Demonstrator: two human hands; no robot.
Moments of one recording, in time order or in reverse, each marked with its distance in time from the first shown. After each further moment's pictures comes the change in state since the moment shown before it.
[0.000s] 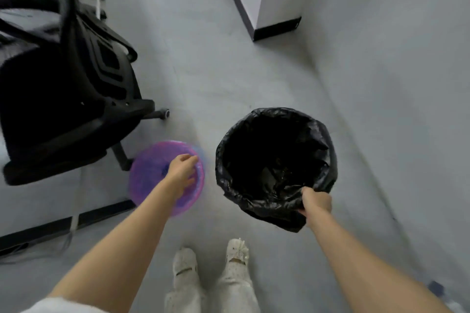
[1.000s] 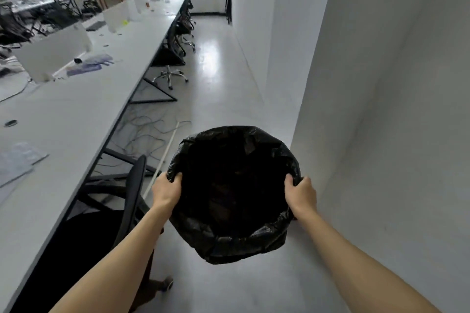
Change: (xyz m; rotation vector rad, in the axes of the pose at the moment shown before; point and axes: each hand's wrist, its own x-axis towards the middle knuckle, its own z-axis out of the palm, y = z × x) left_hand -0.107 0.501 -0.030 0.058 0.606 0.590; right_hand -0.175 -0.560 0.028 -0.286 -0.201 -1.015
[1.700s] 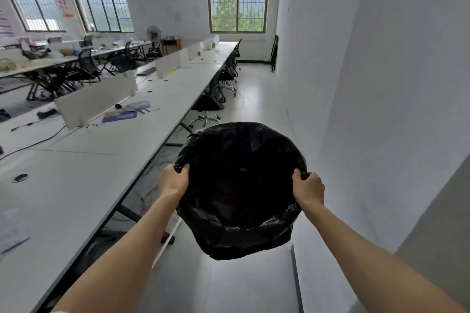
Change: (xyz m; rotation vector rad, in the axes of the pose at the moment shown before) left_hand 0.336 0.174 0.014 -0.046 0.256 0.076; right_hand 0.303 -0.271 0.139 0.097 -0.080 -0.275
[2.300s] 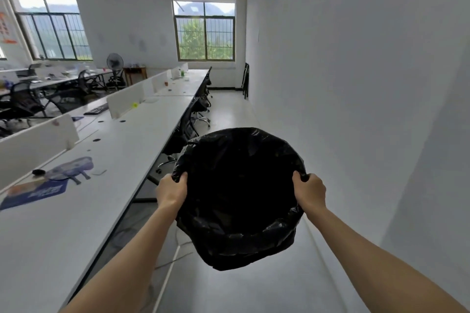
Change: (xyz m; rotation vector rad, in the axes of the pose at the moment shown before) left_hand 0.425 0.143 0.188 -0.066 -0.057 0.098; right_hand 0.403 -0.155 0.159 0.082 0.175 -0.047
